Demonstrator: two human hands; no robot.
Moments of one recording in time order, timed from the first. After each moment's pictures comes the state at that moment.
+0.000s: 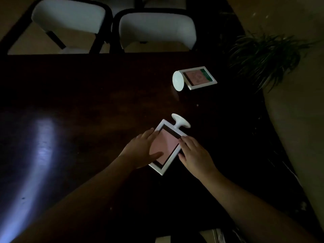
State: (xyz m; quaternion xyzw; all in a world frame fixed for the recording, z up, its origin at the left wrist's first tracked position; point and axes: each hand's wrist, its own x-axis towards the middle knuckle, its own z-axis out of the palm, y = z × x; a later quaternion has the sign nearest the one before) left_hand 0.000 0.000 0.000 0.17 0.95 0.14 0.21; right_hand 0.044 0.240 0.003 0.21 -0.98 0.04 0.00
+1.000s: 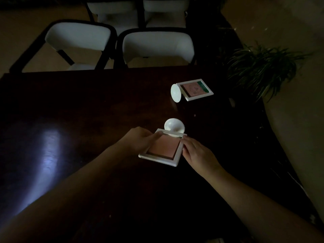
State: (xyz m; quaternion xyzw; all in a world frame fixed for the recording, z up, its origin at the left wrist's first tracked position) left_hand -0.031 0.006 0.094 0.02 0.91 0.34 0.23; right_hand 0.023 0.261 0.034 0.23 -0.95 0.20 0.12
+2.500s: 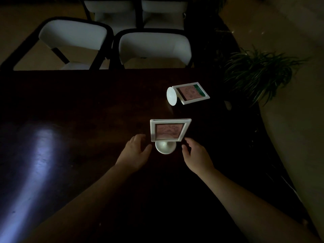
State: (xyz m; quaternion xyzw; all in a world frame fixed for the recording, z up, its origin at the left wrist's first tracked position) left_hand -0.009 0.020 0.037 -0.03 0.92 0.38 0.12; right_hand -0.006 0.268 0.014 -0.05 -0.94 0.34 -0.08
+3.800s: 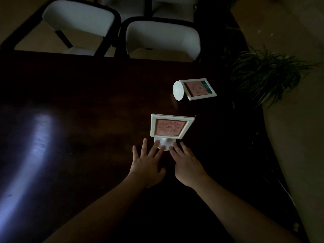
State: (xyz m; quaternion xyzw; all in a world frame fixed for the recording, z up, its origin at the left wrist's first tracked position) left_hand 0.031 0.054 -0.018 0.13 0.97 0.04 0.21; right_hand 0.020 0.237 -0.012 0.19 -0.96 0.08 -0.18
